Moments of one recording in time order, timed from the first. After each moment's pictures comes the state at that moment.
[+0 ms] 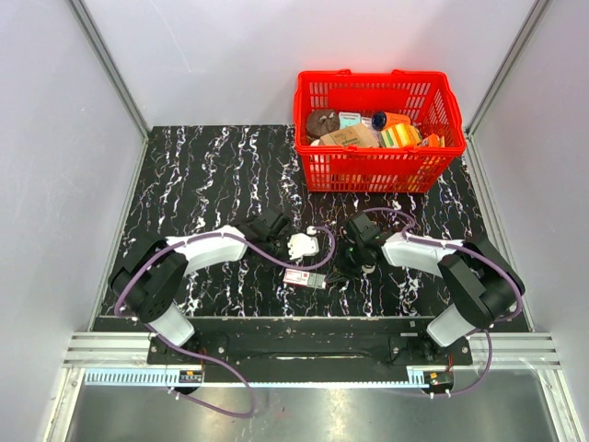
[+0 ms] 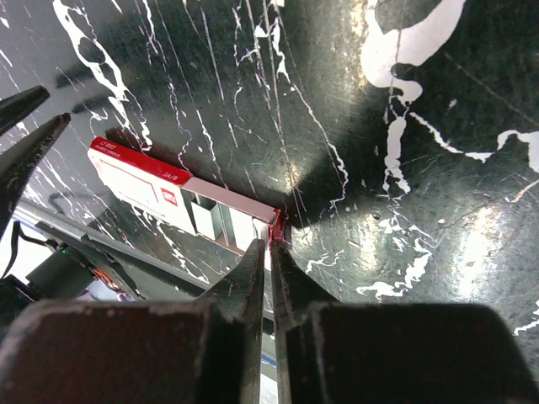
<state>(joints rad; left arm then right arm) -0.72 1.61 0.87 -0.36 0.21 0.68 0.63 1.56 0.73 -0.27 -0.33 0.95</state>
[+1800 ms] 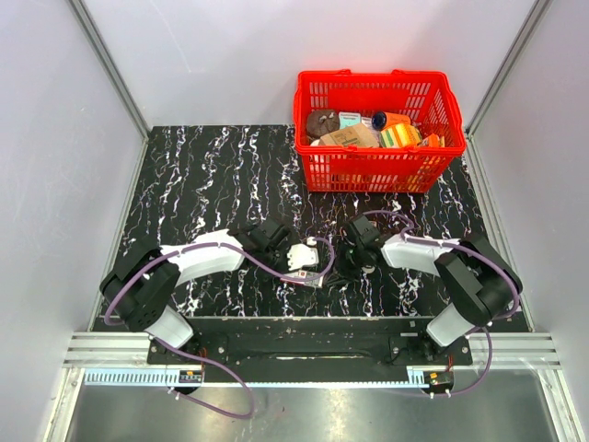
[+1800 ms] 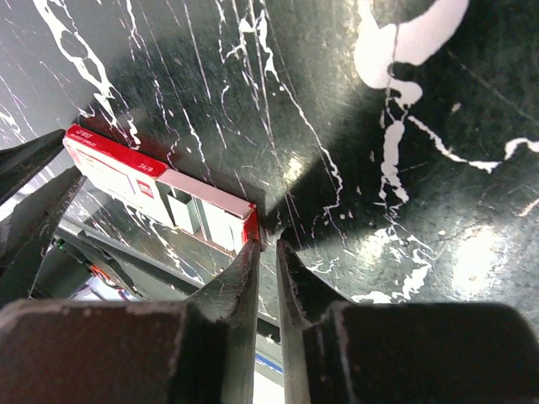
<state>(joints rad) -0.78 1.54 0.80 -0.38 0.21 0.63 0.63 1.58 0.70 -0.22 -0.35 0.95</state>
